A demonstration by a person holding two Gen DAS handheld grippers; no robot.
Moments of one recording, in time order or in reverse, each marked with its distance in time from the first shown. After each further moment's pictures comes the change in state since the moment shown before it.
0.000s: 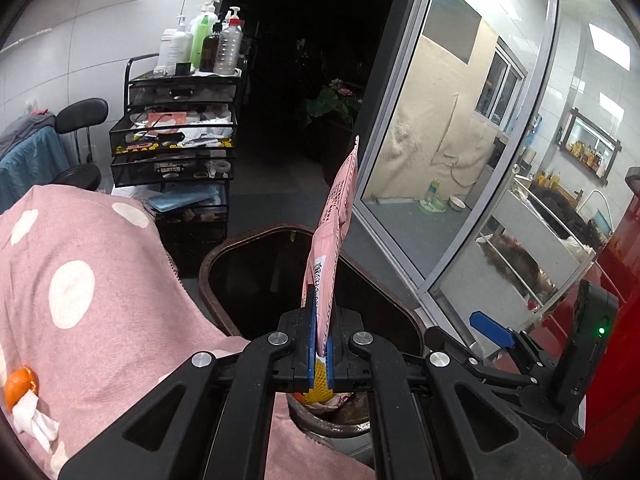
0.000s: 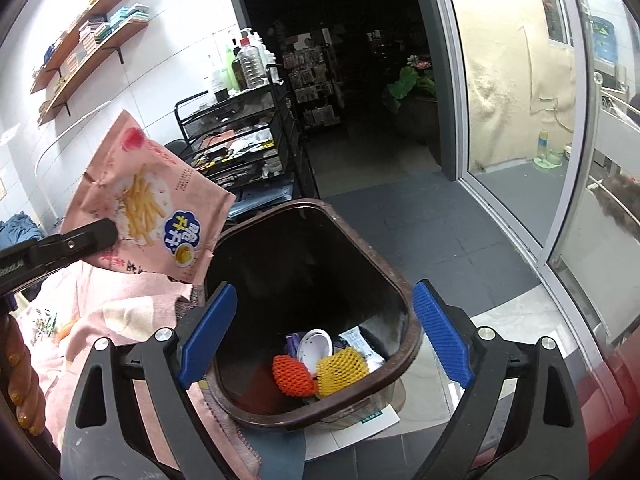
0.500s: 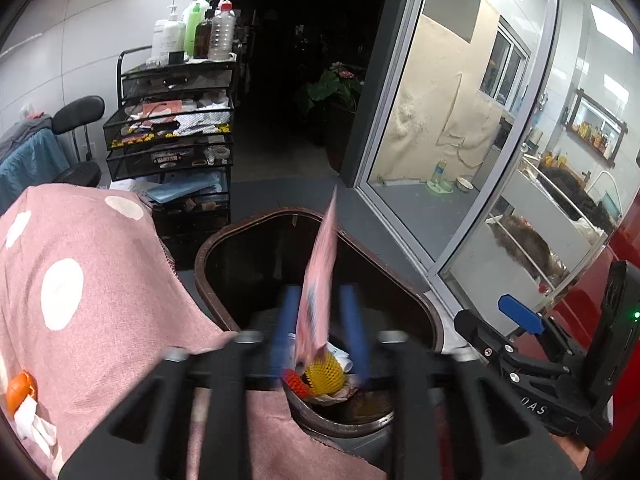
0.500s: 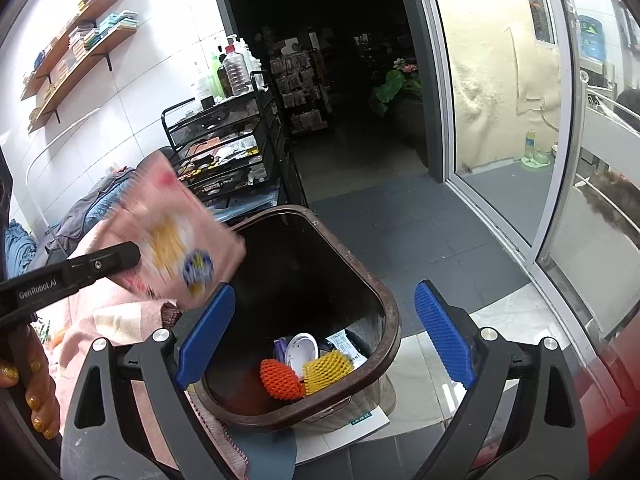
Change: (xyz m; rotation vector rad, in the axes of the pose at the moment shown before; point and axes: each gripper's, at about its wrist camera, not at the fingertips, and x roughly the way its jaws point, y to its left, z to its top) left arm 0.019 -0.010 -0.004 0.042 0.047 0.042; right arm -0.006 -0.009 0.001 0.019 -0.017 -0.037
